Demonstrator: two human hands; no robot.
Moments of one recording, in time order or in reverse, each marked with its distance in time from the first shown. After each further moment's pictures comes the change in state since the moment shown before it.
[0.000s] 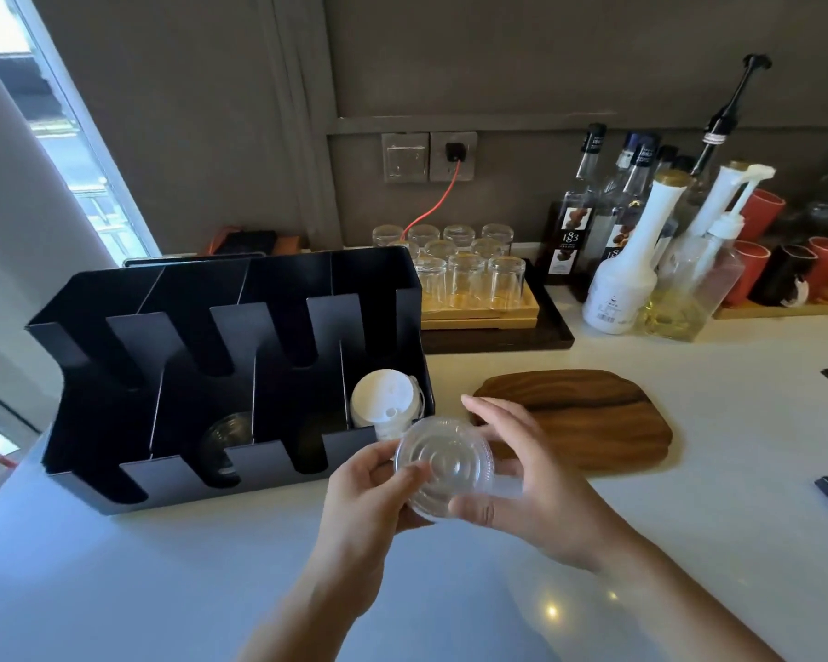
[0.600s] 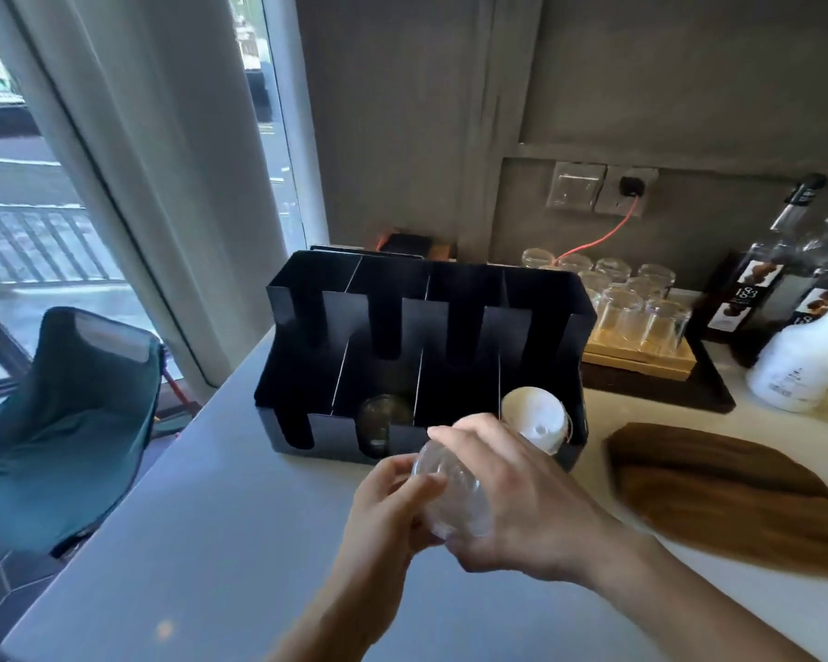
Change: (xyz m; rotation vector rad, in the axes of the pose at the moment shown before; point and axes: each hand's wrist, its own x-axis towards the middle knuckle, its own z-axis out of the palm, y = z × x) left_hand -0.055 0.017 -0.102 -0.258 0.191 0.015; right_hand 0.054 -0.086 0.105 -0.551 -0.242 -0.480
